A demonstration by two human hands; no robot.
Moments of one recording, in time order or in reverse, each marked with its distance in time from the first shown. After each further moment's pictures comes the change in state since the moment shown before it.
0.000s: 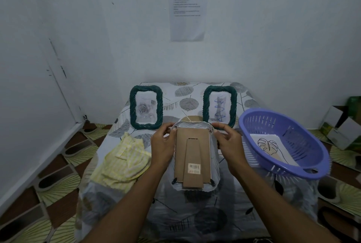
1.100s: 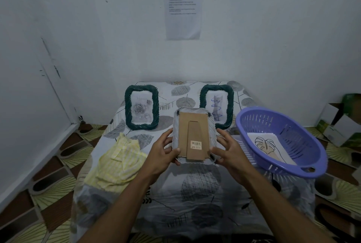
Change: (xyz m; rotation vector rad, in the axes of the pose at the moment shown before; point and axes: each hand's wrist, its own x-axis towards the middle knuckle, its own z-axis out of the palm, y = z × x) left_hand -0.018 -0.009 -0.019 -0.331 -0.502 -0.287; right_hand -0.004 0.027 -0.024 0.224 -0.251 0.279
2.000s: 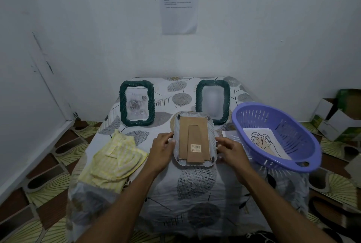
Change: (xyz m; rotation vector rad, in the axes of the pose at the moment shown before) left_hand 0.019 -0.031 0.007 0.530 0.140 0.063; right_hand -0.005 0.009 -0.012 -0.330 0.264 0.010
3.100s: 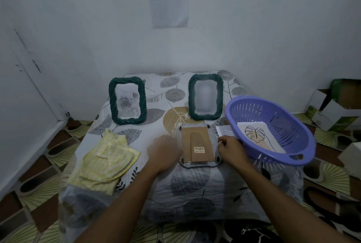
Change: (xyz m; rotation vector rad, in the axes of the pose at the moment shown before) left_hand 0.005 0.006 0.023 0.513 -0.194 -0.024; right_hand 0.021 0.012 -0.016 -0.631 0.062 -0.109
